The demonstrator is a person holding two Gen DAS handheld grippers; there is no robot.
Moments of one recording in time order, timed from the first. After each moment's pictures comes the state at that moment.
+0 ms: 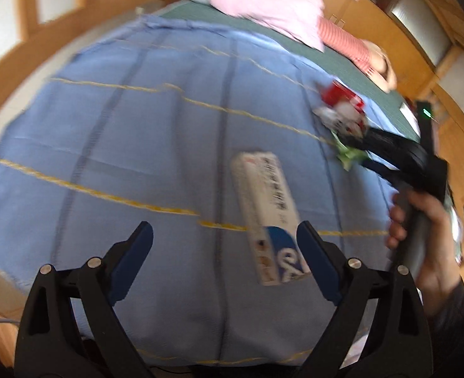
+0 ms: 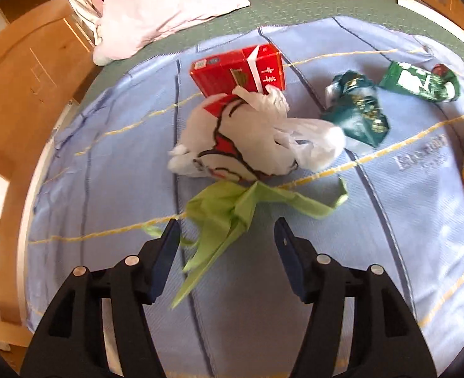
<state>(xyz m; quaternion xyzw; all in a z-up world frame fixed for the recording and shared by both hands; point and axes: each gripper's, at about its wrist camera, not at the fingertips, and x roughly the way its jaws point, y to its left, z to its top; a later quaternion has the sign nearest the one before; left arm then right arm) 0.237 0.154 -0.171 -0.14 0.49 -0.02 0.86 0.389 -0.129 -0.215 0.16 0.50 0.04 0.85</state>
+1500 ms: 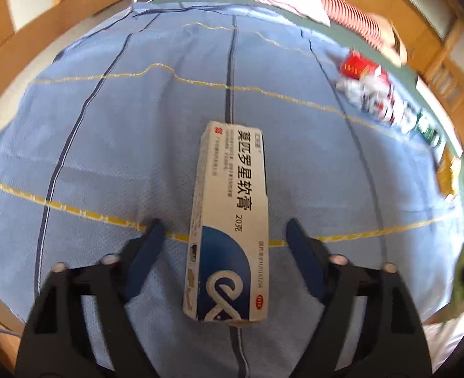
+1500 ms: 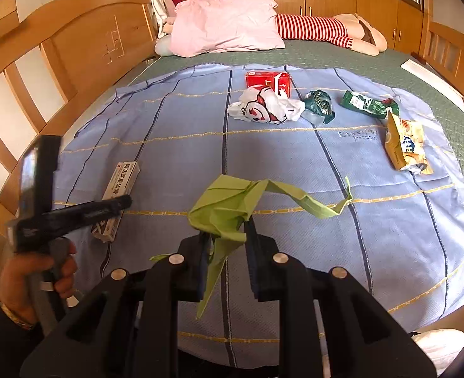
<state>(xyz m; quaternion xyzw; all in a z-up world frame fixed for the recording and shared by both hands) 0.266 0.142 -0.217 -0.07 0.52 0.01 0.85 0.175 -0.112 -0.142 0.04 0.43 0.09 0.90</state>
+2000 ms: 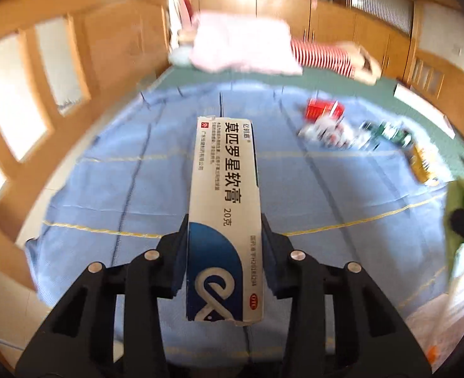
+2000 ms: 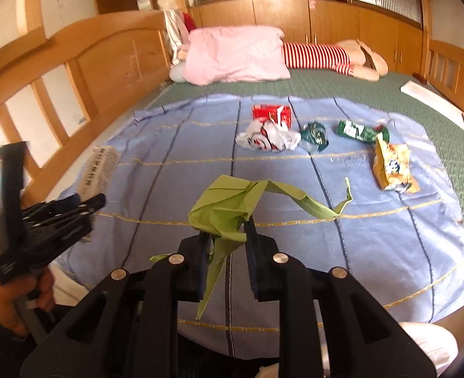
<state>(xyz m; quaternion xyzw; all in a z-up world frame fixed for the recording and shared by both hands) 0.157 0.128 -0.108 0.00 0.37 0.02 0.93 0.126 -0.130 -0.095 0.04 0.37 0.12 0.92</state>
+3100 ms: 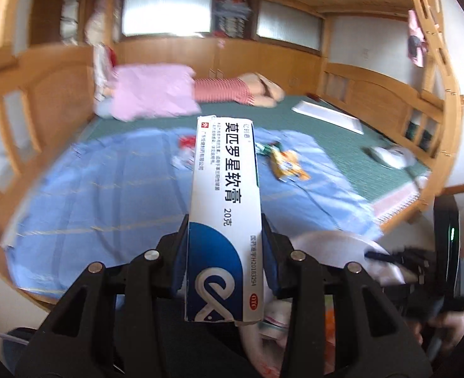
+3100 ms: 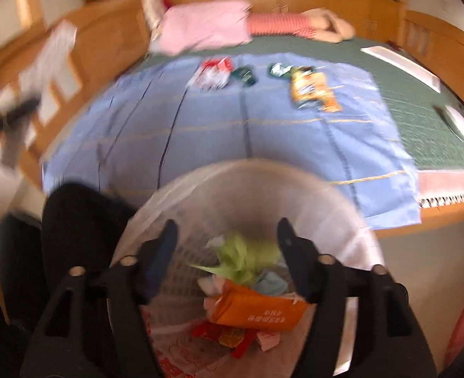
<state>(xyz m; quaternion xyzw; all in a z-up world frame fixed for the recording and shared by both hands) -0.007 -0.019 -0.016 0.00 0.31 -0.17 0.94 -0.022 -0.278 -0.108 0.07 0.42 0.08 0.90</state>
